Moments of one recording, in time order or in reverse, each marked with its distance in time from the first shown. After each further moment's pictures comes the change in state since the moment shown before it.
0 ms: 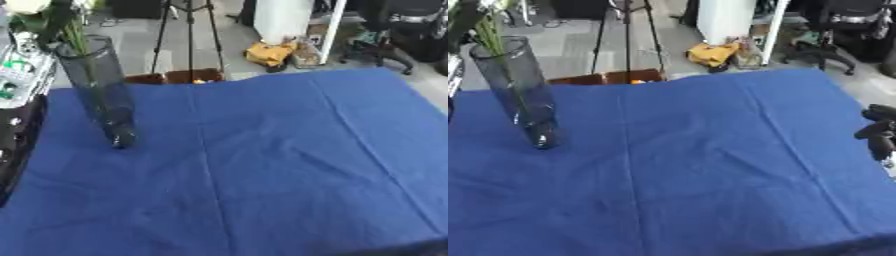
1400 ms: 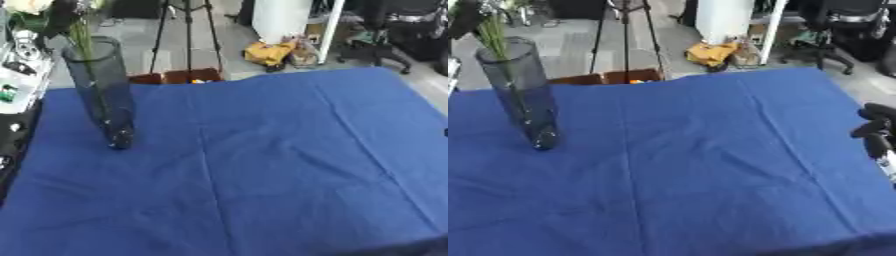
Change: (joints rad) left arm 0.029 -0.003 -0.018 -0.071 -0.185 -0.070 -0.043; right arm 0.000 0.000 0.000 0.000 -0.001 0.002 0.002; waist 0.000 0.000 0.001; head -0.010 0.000
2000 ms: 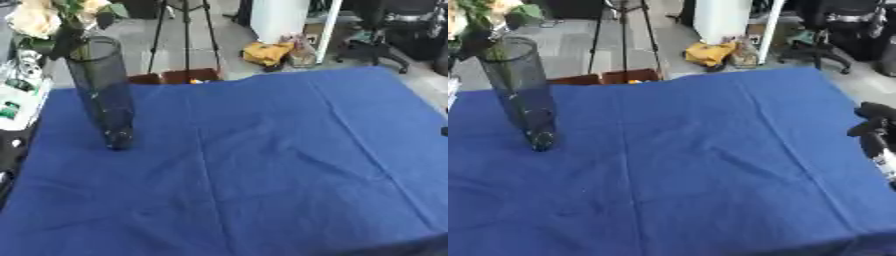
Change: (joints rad) left arm 0.050 0.004 -0.011 -0.006 -0.128 0.029 -0.061; right arm 0.000 0.000 -0.001 0.000 0.000 0.000 0.000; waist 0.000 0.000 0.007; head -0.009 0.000
